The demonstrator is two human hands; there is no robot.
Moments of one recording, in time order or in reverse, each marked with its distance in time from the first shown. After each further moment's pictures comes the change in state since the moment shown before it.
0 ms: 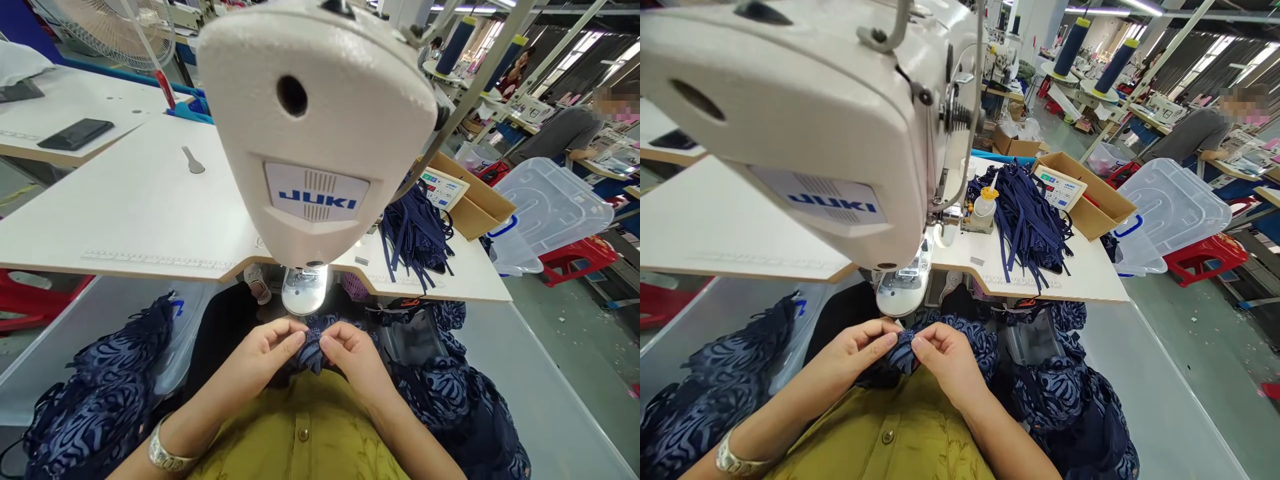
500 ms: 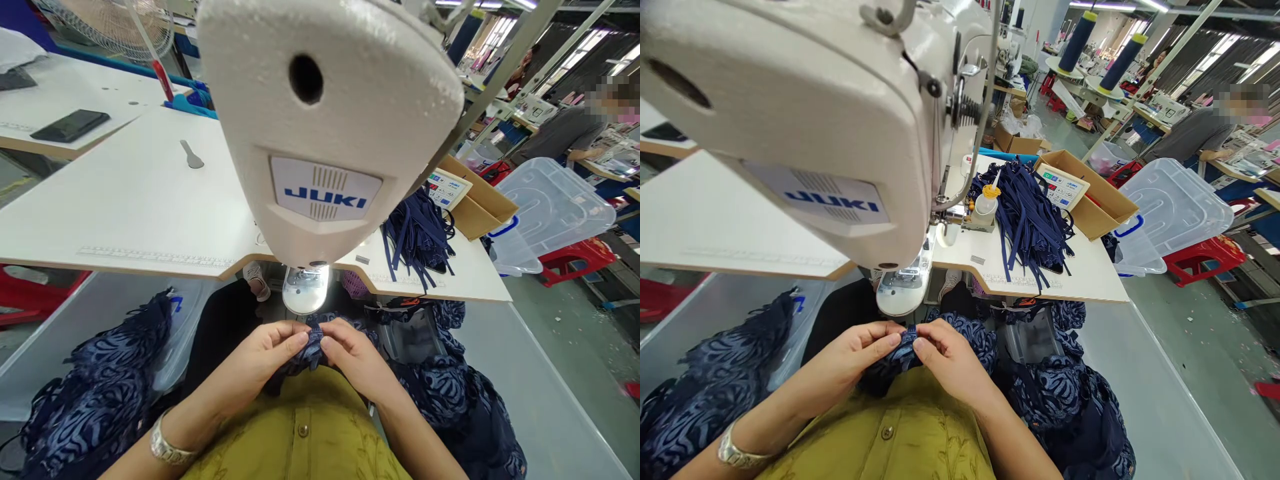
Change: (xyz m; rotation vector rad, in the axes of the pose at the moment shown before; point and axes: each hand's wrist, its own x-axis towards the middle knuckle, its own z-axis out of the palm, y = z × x) left_hand 0.005 -0.010 -0.003 -0.087 -0.060 -0.050; right_hand 0.004 -0.007 -0.014 -0.442 -0.167 -0.093
